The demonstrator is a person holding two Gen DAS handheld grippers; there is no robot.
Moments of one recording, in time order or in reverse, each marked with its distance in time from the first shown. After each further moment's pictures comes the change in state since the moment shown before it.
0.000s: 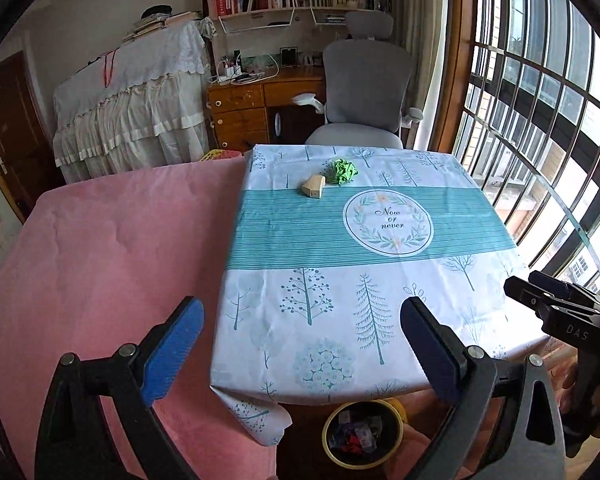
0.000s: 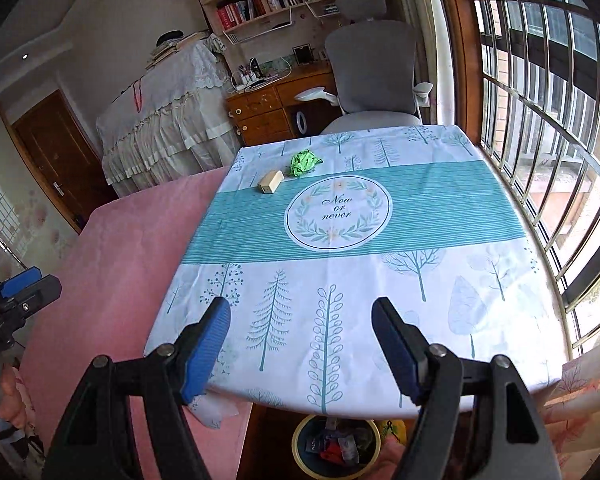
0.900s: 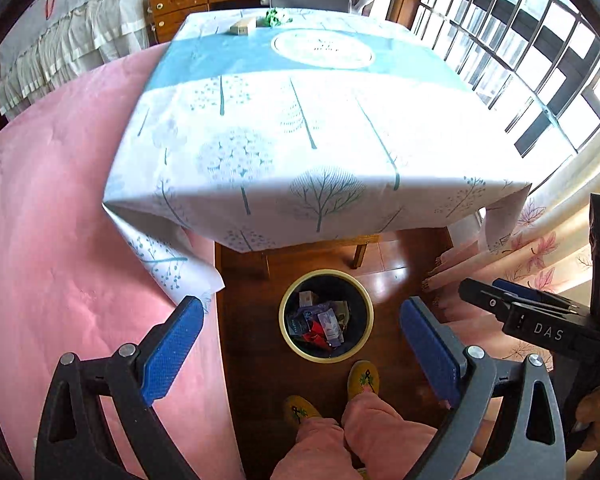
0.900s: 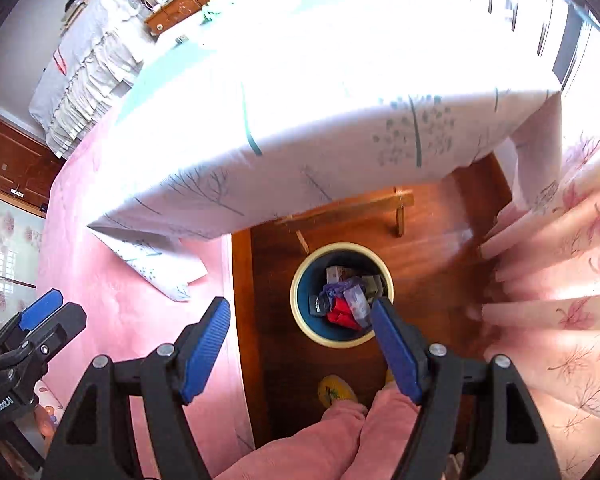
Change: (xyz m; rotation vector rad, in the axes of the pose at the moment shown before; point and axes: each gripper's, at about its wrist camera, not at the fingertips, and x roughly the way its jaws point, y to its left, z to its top) left arm 0.037 -0.053 -0.206 0.089 0.314 -0.184; right arm 0.000 -0.035 -0.220 0.255 0.339 -0.106
